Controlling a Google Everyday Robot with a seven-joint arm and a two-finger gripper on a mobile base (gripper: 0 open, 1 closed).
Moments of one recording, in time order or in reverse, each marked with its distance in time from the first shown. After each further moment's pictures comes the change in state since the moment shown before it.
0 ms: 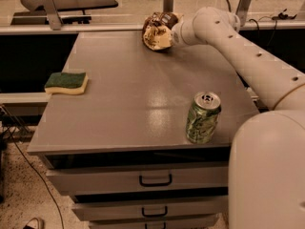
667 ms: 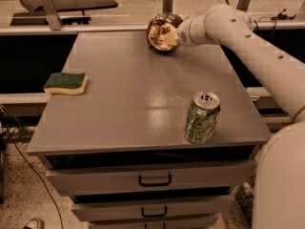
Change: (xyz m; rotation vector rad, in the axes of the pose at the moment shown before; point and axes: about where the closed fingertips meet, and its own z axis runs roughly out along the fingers) arm -0.008 0.009 -0.036 -0.031 -0.045 -0.067
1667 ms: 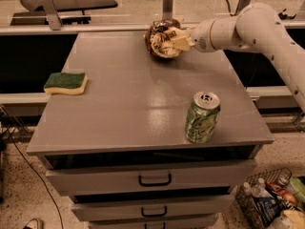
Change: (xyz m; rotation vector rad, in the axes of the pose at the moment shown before) arm 0.006 0.029 -0.072 -0.194 -0.105 -0.141
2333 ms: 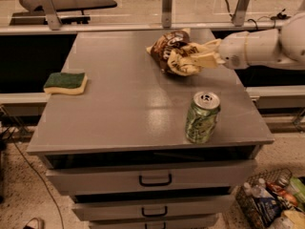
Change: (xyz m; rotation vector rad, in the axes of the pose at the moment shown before) arm 0.038 0.034 -0.088 -0.148 -0.017 -0.089
